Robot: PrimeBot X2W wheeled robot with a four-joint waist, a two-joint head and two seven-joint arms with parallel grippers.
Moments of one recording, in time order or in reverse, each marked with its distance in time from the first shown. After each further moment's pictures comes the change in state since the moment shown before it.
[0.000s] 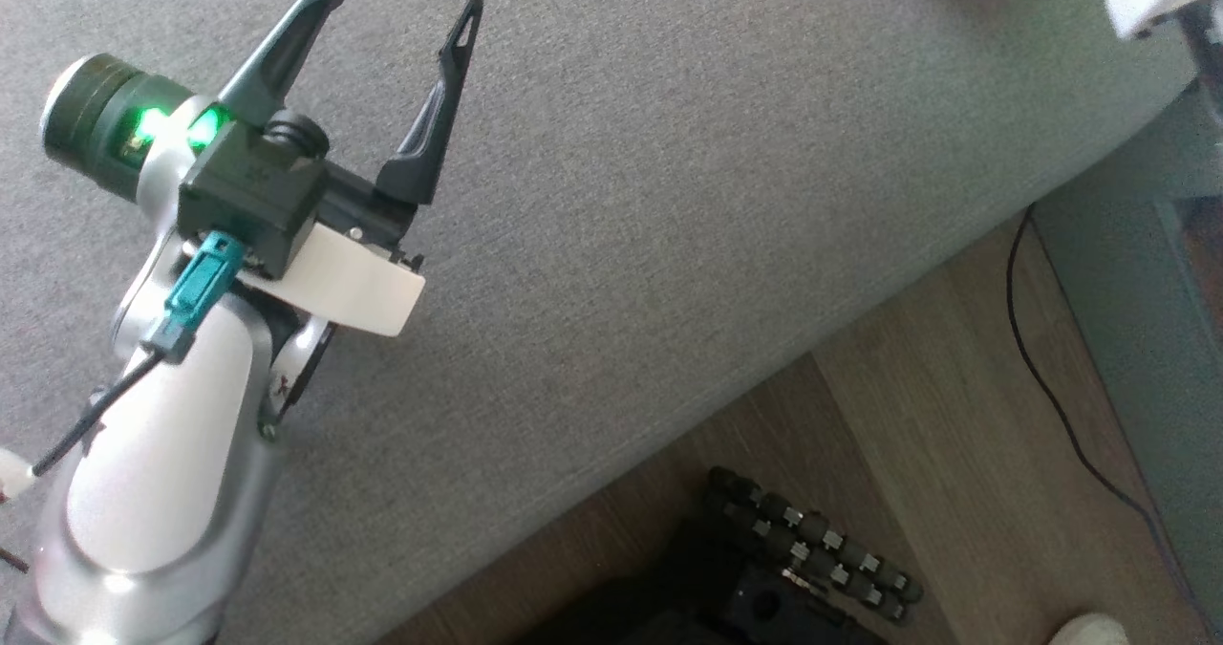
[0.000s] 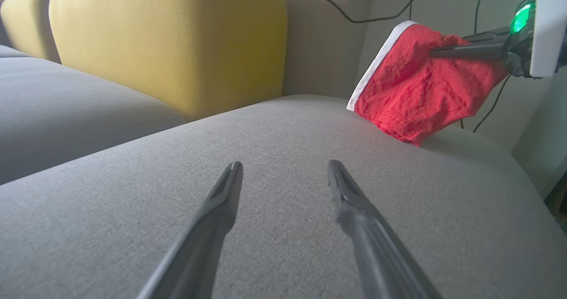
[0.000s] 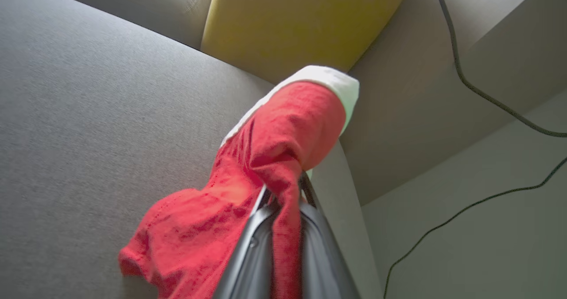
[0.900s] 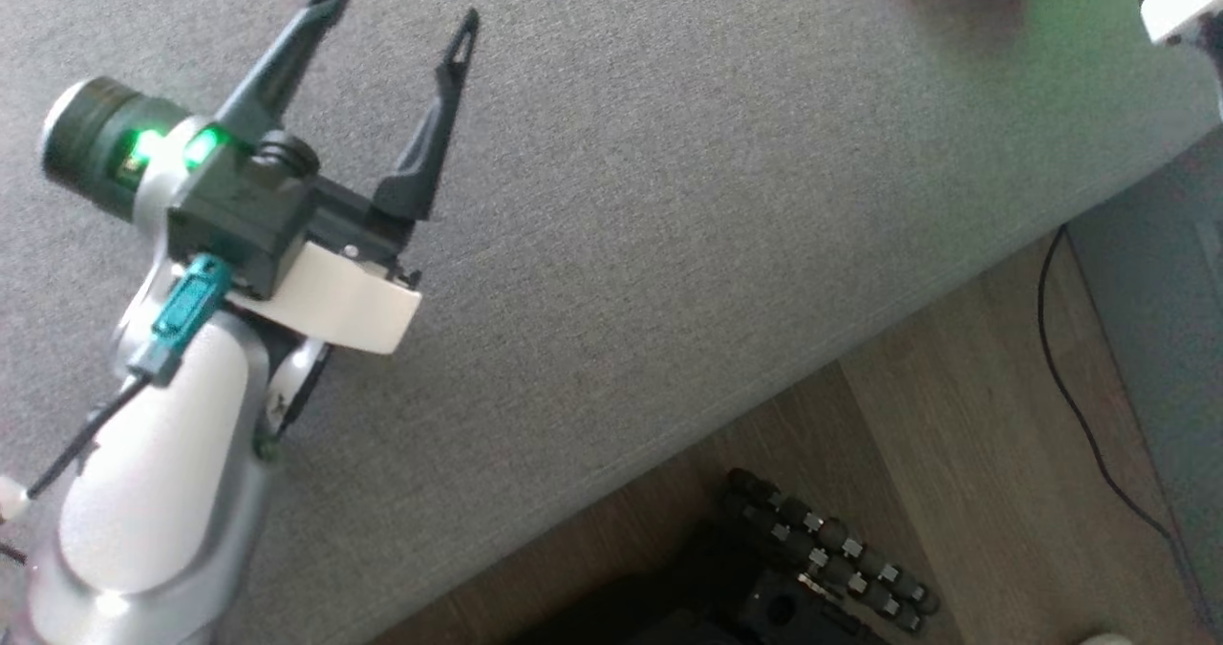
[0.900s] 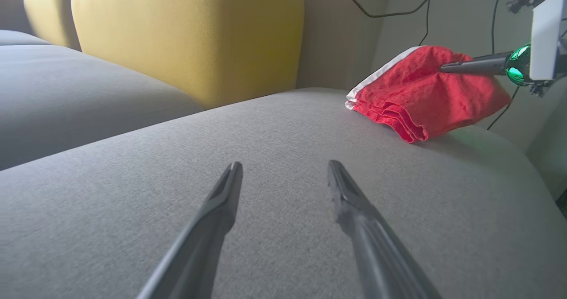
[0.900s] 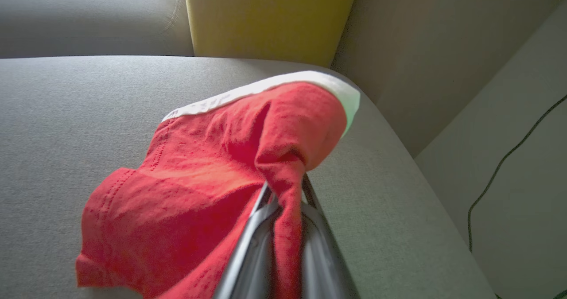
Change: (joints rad) left arm 0.032 0.016 -0.003 -0.033 -0.028 0.028 -0.002; right arm -0.036 -0.082 0.214 0.138 0.557 0.000 0.033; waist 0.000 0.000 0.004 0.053
